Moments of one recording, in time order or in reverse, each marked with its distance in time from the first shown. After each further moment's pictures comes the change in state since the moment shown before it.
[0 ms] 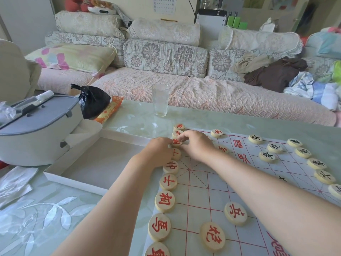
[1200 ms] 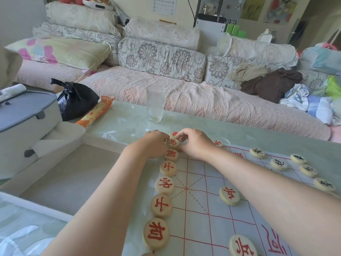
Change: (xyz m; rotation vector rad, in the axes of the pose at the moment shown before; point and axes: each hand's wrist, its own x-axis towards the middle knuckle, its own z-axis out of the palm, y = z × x) left_hand 0.079 -0.015 -0.006 -0.009 -0.078 0.071; right_hand 0.064 0.022 -0.005 -0.051 -0.026 -0.011
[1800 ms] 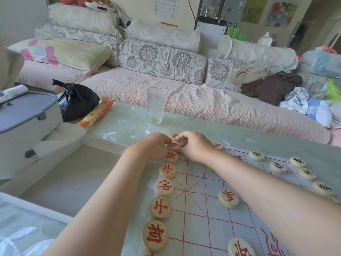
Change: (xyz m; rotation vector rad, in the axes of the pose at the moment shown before) left_hand 0.002 -0.002 0.003 -0.079 -0.013 -0.024; right_hand -0.004 -0.004 -0.002 -0.038 -0.005 0.014
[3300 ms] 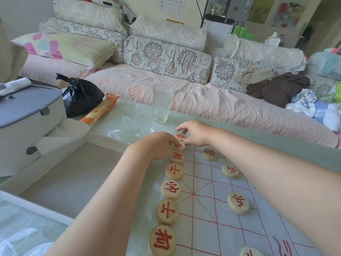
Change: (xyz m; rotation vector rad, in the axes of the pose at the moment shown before) left_hand -0.004 -0.006 -0.008 -0.035 -0.026 0.067; right_hand 0.058 -0.012 -0.018 -0.333 -0.248 -0.189
